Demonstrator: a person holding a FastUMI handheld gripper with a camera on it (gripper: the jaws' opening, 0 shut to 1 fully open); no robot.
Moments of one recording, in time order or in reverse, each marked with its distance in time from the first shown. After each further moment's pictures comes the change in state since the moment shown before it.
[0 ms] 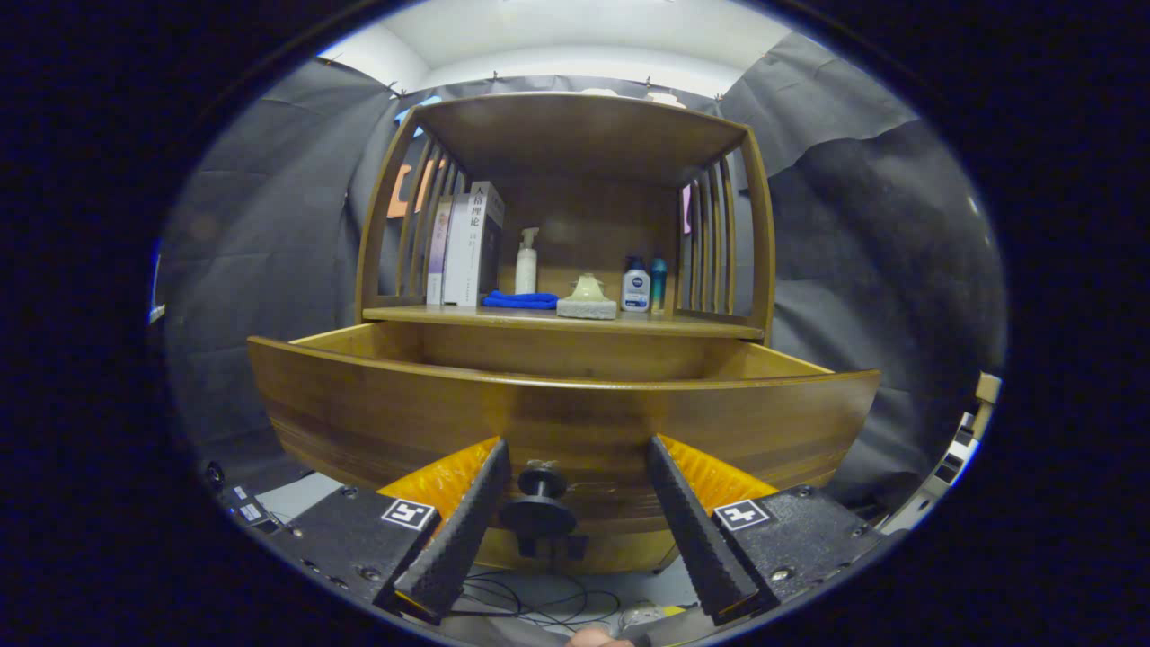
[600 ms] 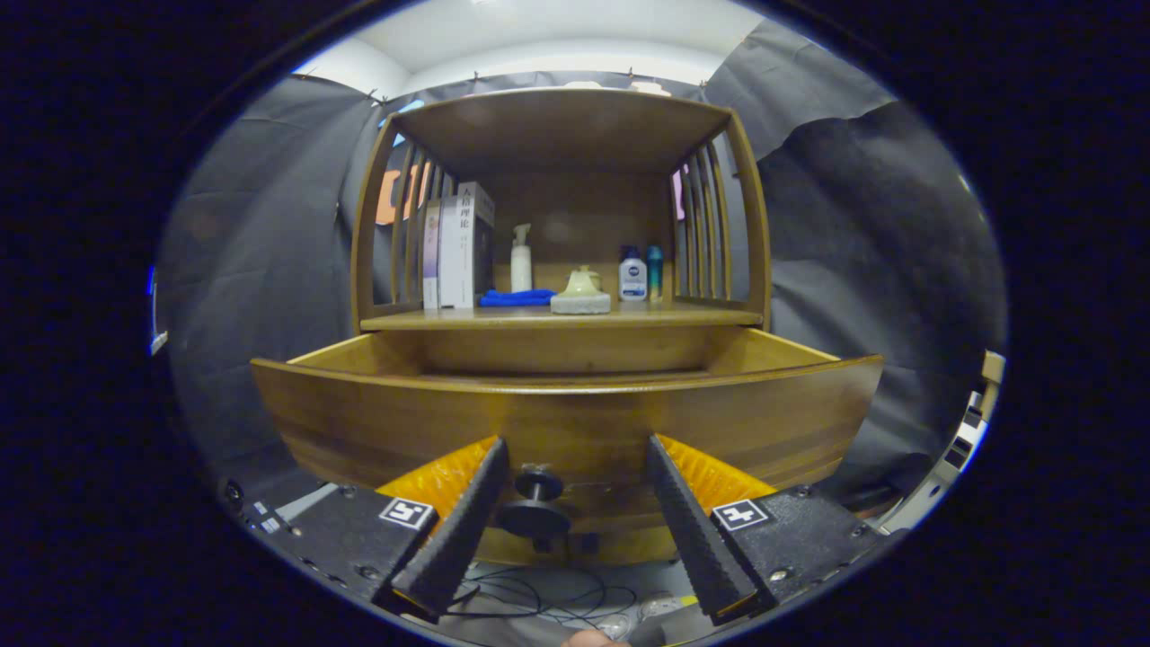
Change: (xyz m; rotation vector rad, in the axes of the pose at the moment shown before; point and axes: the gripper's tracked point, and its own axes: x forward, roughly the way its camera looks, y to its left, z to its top) arm -0.002 -0.002 -0.001 0.042 0.018 0.003
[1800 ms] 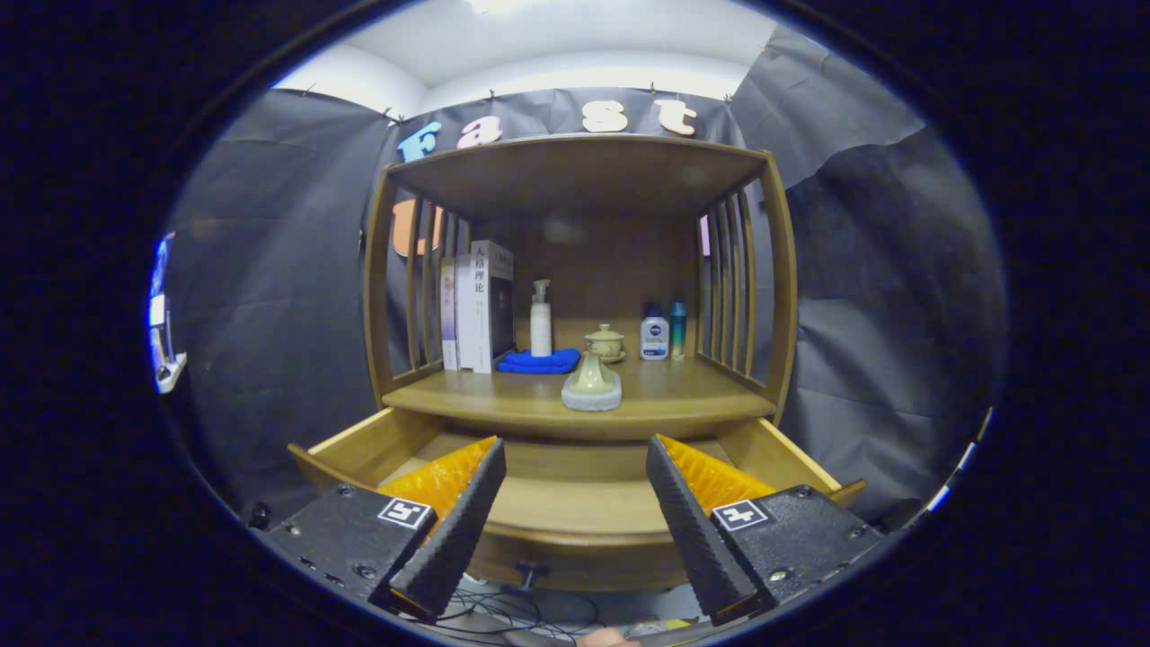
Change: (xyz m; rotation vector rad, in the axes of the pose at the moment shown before) arm -0.014 -0.017 0.105 -0.017 -0.043 0.099
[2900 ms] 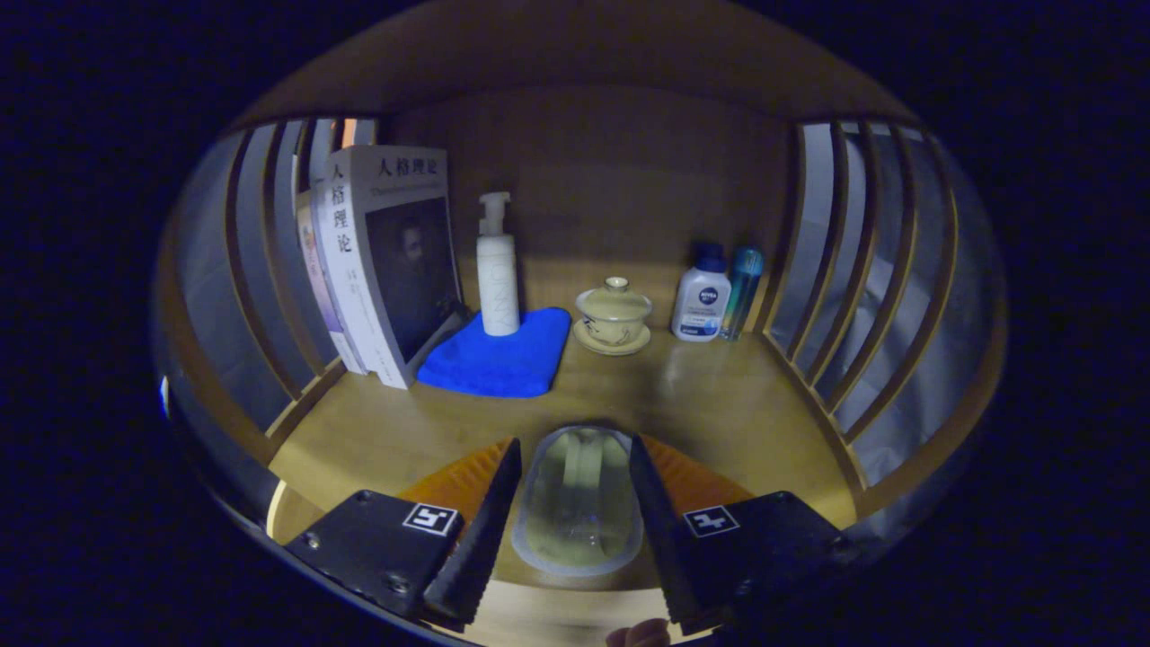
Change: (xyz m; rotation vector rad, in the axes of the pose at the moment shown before) arm 0.273 -0.005 0.067 -0.009 0.417 0.019
